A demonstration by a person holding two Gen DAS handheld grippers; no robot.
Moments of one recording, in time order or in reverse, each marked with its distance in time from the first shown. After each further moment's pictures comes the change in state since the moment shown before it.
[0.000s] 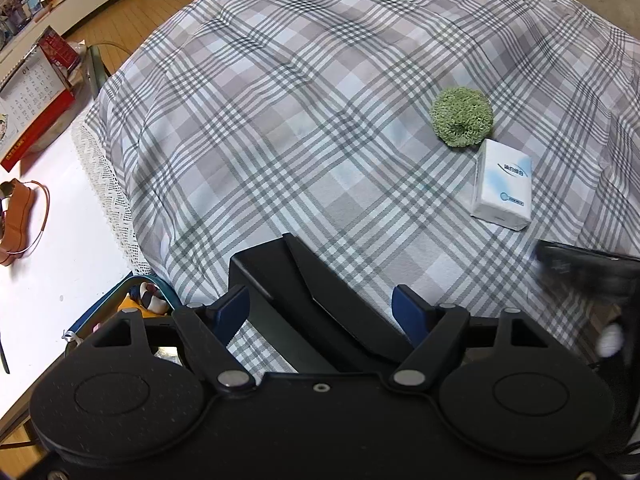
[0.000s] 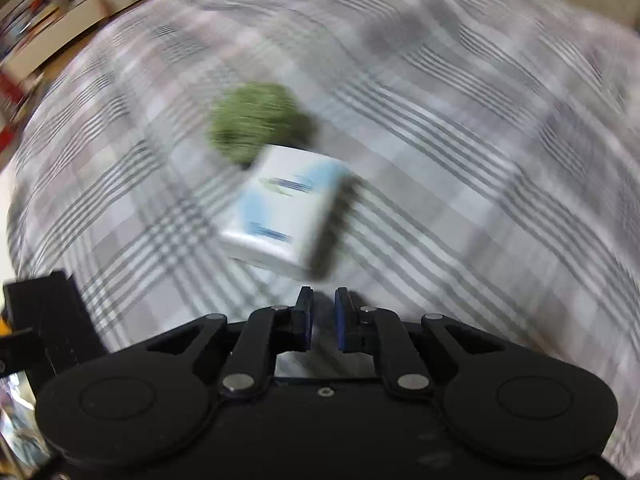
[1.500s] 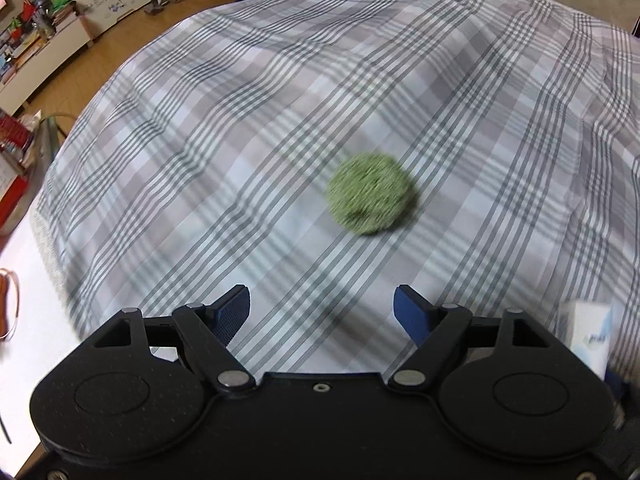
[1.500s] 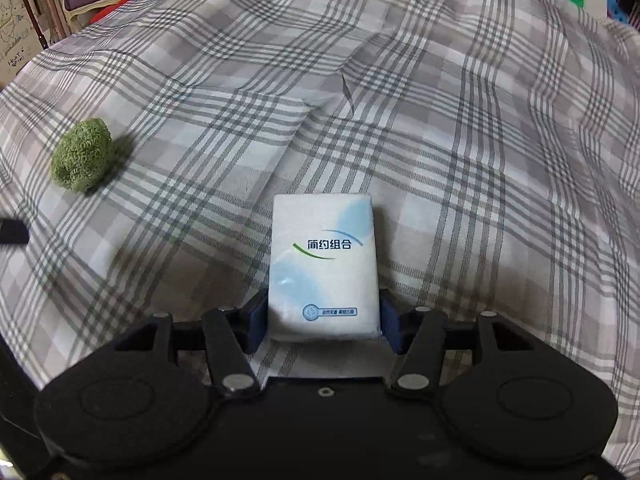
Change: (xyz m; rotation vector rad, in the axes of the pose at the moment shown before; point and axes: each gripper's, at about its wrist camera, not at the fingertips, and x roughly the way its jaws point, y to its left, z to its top) left arm 0.028 -0.098 0.067 0.125 -0.082 -0.016; right arm -0.011 -0.067 -0.043 0.216 -0.068 -0.184
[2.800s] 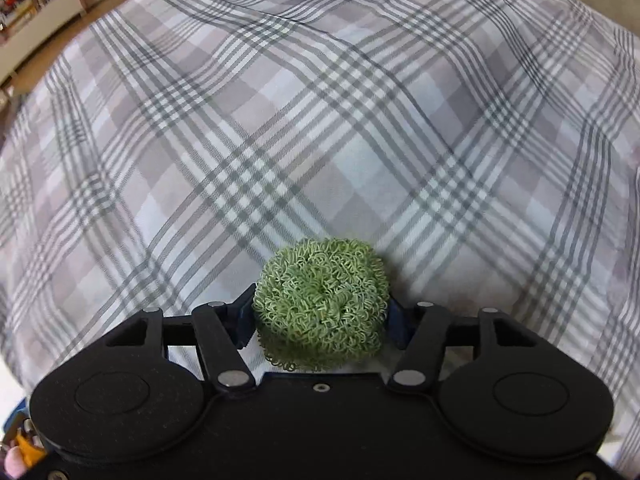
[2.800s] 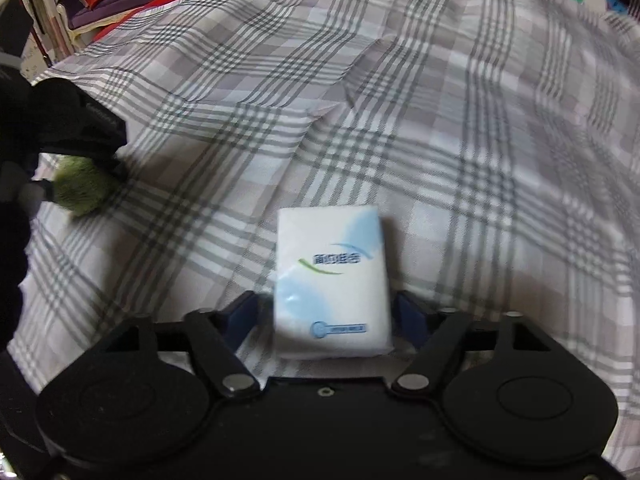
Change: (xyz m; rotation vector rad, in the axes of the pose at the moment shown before) left arm 0.085 -0.026 0.045 -0.063 0.049 -0.022; right arm 0.004 -0.002 0.006 0.031 -0.035 0.020
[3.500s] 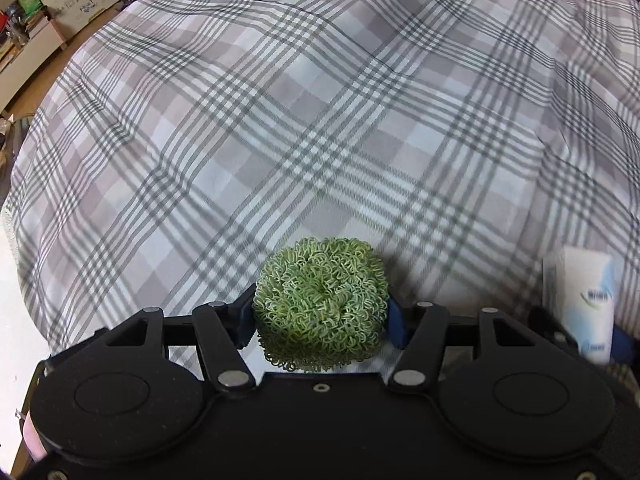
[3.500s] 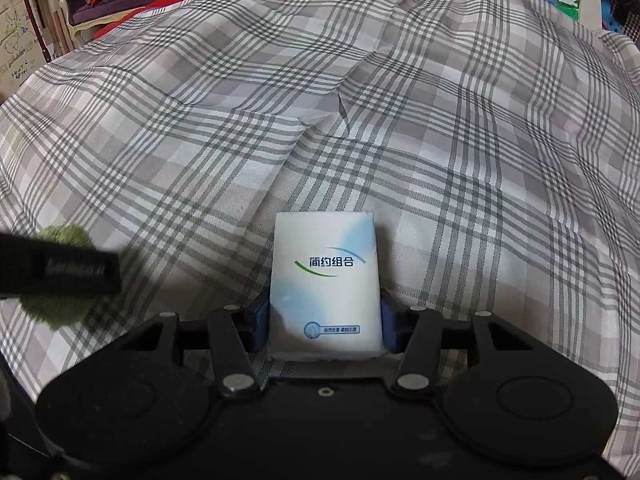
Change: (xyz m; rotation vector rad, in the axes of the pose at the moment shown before) left arm -0.052 -0.019 -0.090 0.139 -0.005 0.001; right arm -0.003 -0.001 -0.002 -0.021 -0.015 0.001
